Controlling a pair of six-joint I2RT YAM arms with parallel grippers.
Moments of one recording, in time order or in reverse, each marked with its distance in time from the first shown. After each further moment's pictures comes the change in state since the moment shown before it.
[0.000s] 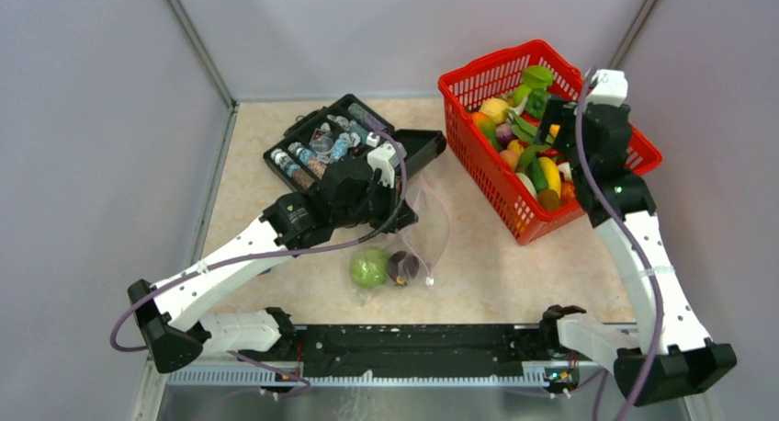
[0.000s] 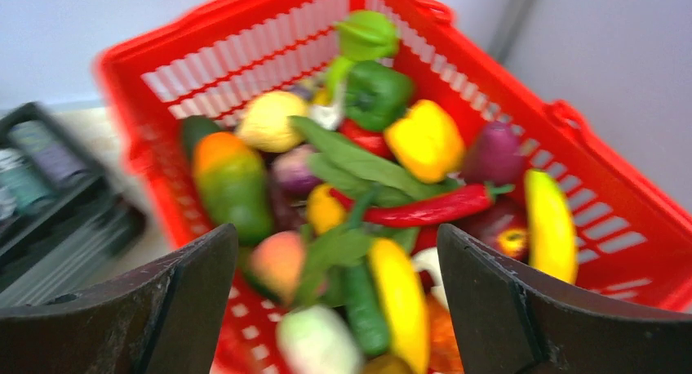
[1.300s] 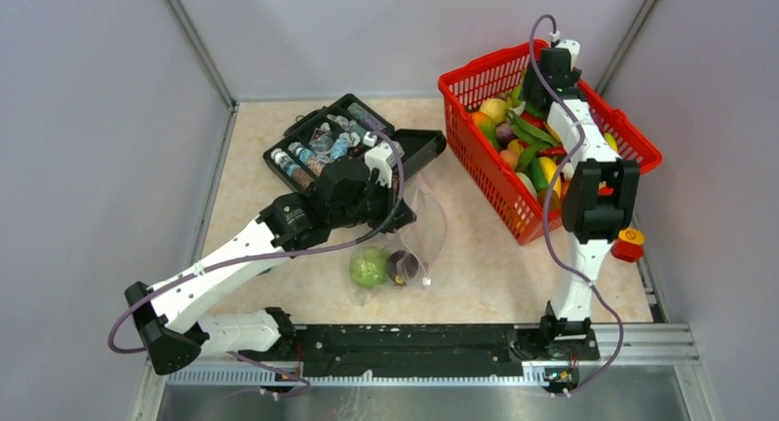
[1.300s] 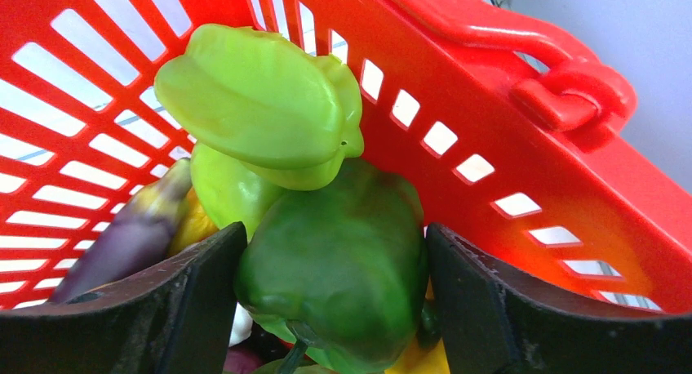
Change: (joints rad) left arm 0.000 -0.014 -0.003 0.000 -0.009 0.005; right arm -0.192 1.027 0.640 0.063 -0.006 0.094
